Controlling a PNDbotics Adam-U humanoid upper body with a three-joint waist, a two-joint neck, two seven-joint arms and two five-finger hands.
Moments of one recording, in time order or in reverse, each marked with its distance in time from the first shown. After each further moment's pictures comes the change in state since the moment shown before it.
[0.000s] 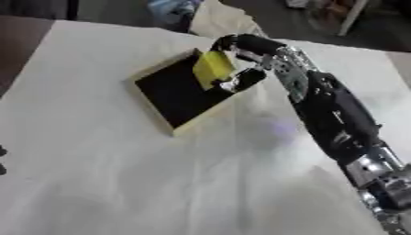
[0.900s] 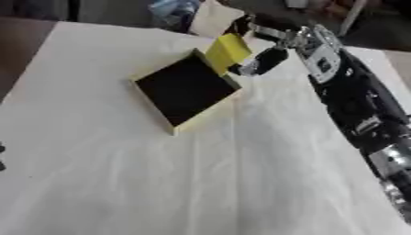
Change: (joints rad) left arm 0.008 0.008 0.005 0.000 -0.001 -0.003 0.011; right arm 0.005 -0.072 -0.028 -0.061 -0.269 0.013 0.178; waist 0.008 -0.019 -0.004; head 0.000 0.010
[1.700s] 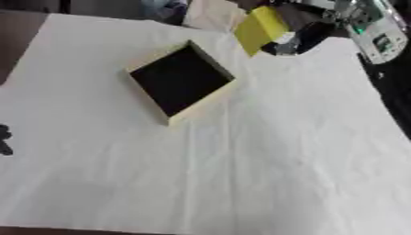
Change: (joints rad) left arm 0.035 0.010 0.020 0.001 -0.020 0.009 0.031; right arm 0.079 -0.121 -0.022 -0.156 -0.214 0.012 0.145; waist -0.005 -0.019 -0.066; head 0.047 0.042
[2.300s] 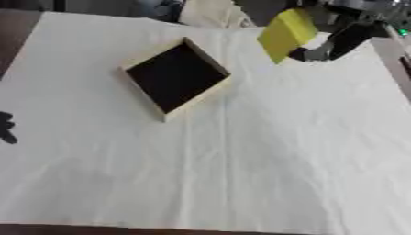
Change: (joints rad) left arm 0.027 0.001 0.030 0.000 -0.017 0.013 0.045; right arm 0.108 -0.095 -0.012 -0.178 -0.092 0.053 0.053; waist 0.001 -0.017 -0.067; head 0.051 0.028
